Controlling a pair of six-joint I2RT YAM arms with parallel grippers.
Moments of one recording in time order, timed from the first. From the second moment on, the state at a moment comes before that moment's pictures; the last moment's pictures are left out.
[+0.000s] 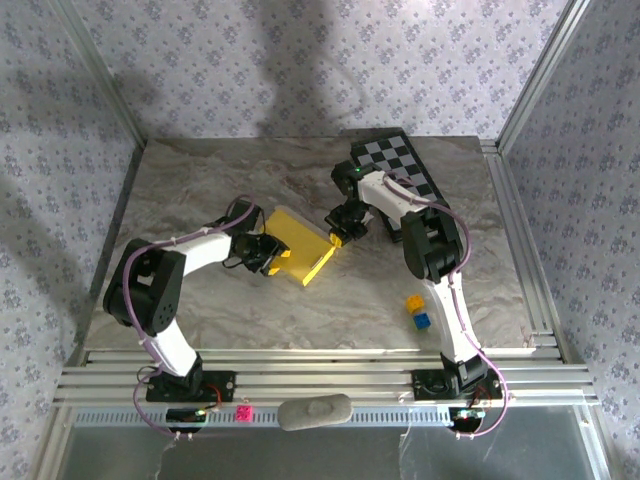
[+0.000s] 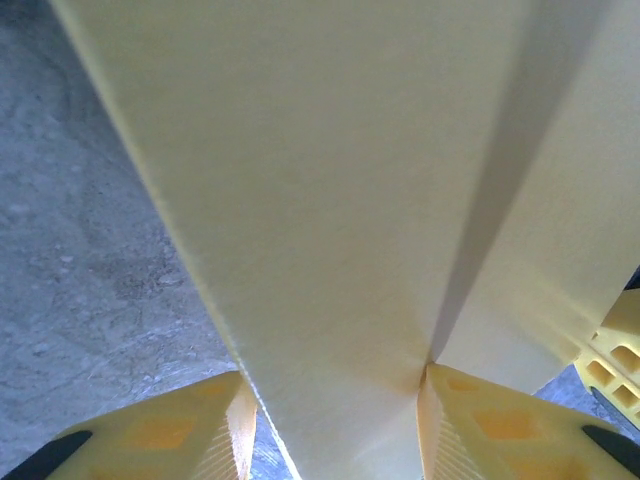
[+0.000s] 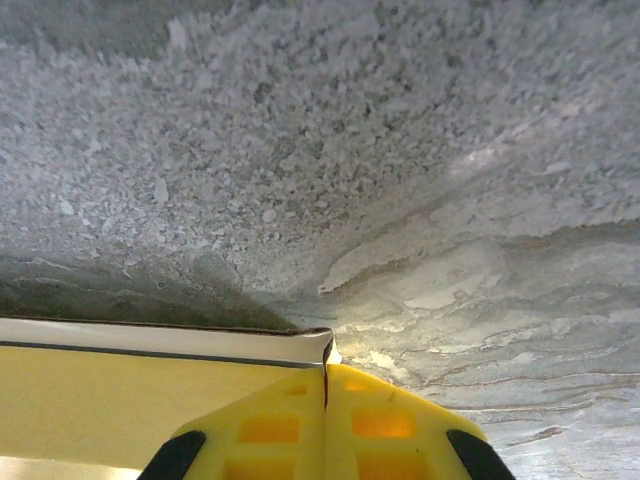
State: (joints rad) left arm -0.39 1.70 0.91 -0.34 0.43 -1.20; right arm 0.50 2.32 1.92 -1.14 -0.36 1.20
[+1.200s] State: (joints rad) left arm -0.39 1.69 0.88 -0.26 0.43 -1.28; right arm 0.53 2.13 1.73 -1.05 -0.31 1.27
